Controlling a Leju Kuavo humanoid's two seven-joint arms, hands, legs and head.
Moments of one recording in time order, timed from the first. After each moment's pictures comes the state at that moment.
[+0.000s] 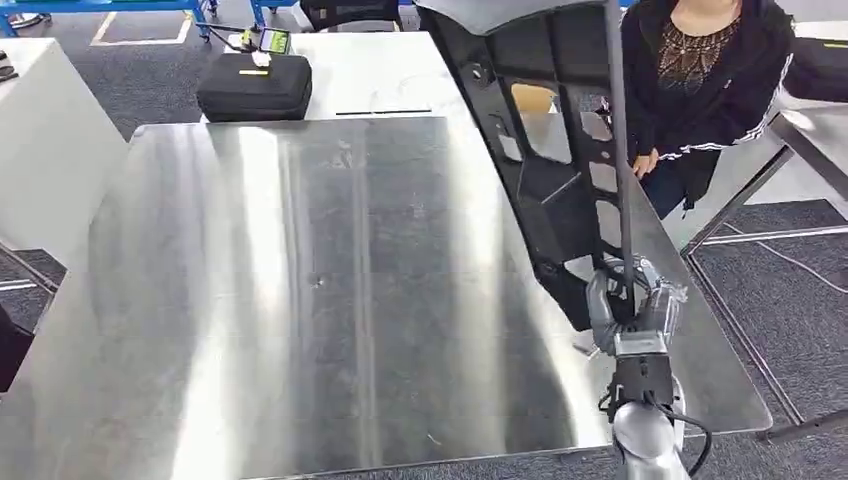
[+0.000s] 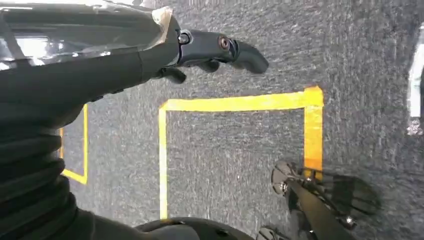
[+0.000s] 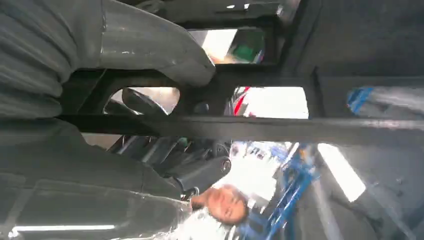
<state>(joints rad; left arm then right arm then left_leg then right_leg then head) -0.09 -0.18 1.23 -0.19 -1.10 0.27 -0.16 -0.11 -0.06 0.02 -1.53 0.38 -0.41 -0.43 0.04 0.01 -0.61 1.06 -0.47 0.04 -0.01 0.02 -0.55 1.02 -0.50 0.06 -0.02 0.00</state>
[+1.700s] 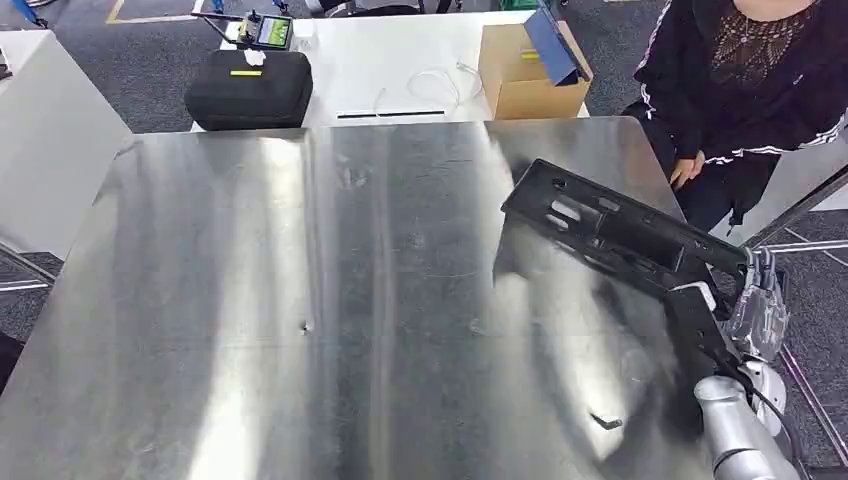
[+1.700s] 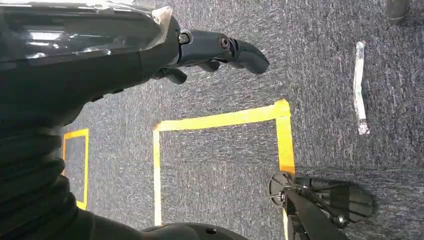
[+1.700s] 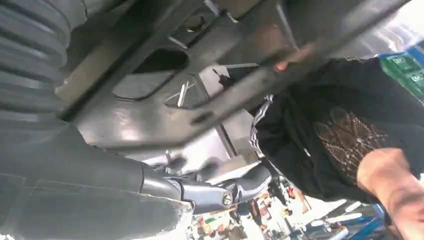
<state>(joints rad) -0.08 -0.18 1.17 -0.19 -1.18 0.29 -0.20 -0.45 -0.28 -0.27 -0.62 0.69 -0.62 -0.43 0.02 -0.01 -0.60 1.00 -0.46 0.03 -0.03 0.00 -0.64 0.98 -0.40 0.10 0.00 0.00</state>
